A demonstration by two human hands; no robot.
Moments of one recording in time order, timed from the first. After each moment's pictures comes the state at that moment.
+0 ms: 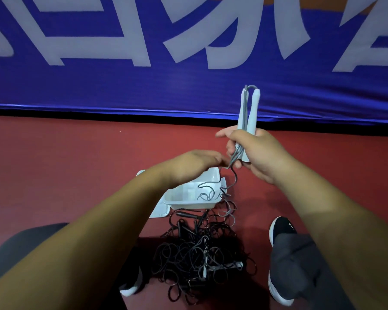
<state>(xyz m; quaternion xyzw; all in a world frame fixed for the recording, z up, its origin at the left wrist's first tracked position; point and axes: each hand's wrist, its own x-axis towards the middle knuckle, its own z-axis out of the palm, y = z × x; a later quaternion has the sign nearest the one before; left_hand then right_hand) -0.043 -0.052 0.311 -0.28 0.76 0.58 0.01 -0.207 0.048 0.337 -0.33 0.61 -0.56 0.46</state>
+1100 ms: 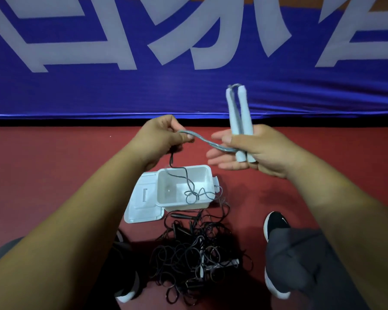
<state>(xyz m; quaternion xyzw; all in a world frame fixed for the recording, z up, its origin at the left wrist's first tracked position) -0.035 -0.081 0.351 -0.37 0.67 0.61 -0.20 -0.226 0.085 0.367 -0.31 0.55 -0.50 0.59</state>
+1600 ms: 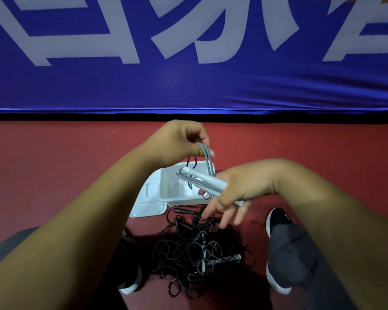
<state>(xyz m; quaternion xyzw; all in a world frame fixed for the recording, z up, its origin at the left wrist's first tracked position) -0.036 -0.066 0.352 -0.22 0.86 0.44 -0.11 -0.196 0.081 0.330 -0.43 0.54 -0.07 0.72</state>
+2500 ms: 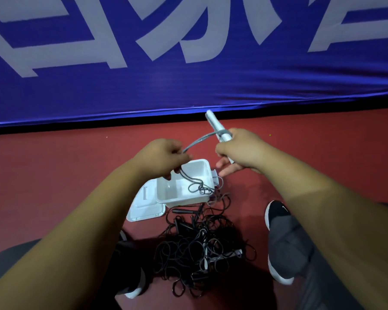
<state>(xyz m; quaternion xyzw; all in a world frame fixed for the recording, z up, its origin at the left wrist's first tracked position) -0.027 -0.066 0.326 -0.37 0.84 0.39 0.01 -0.219 0.060 0.321 -0.27 0.73 -0.42 0.47</state>
